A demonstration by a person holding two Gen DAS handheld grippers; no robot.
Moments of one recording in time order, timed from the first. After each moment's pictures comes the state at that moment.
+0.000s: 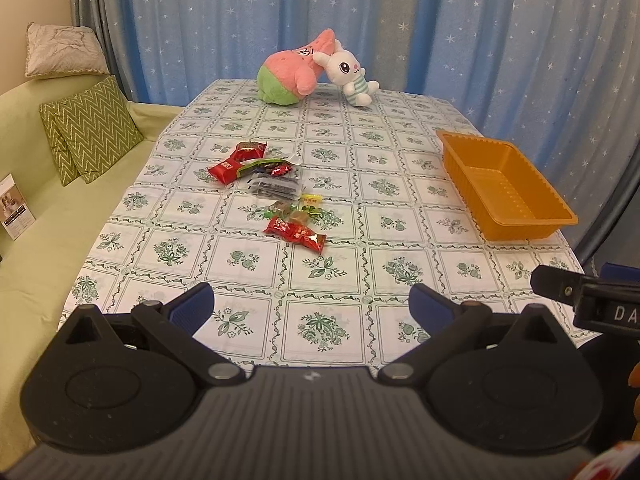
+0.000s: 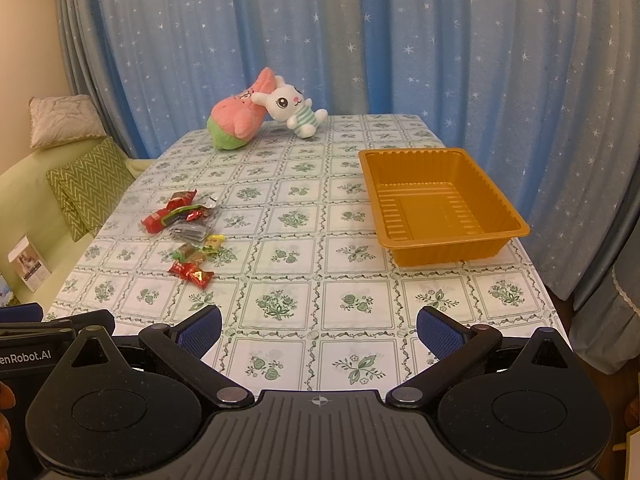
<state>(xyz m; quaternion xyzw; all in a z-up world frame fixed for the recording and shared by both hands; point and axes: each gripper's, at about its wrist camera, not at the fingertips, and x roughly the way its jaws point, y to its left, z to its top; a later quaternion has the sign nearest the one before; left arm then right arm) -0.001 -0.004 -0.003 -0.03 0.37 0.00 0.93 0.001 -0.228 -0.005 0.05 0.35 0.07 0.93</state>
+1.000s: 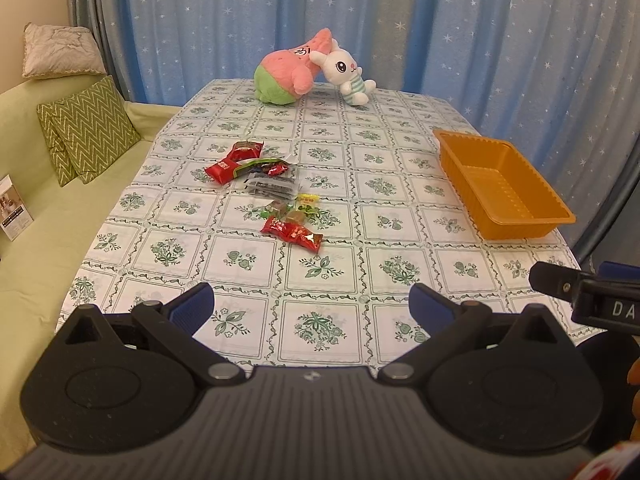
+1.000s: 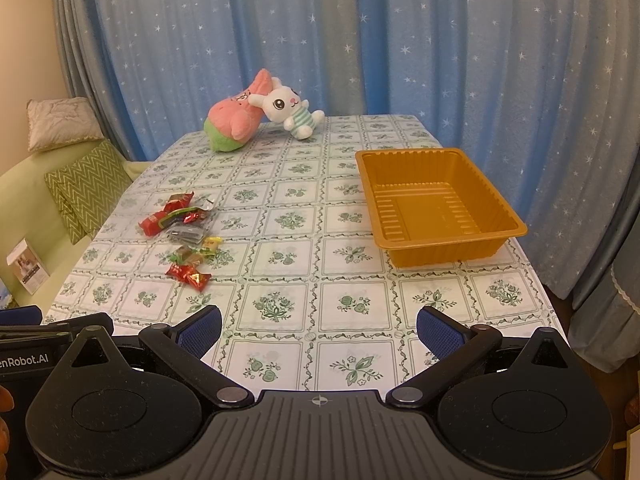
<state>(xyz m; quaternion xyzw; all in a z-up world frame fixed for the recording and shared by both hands) 0.001 -0.009 -0.002 -0.03 0.37 -0.01 0.93 0.001 -0.229 -0.006 0.05 0.35 0.07 0.93</state>
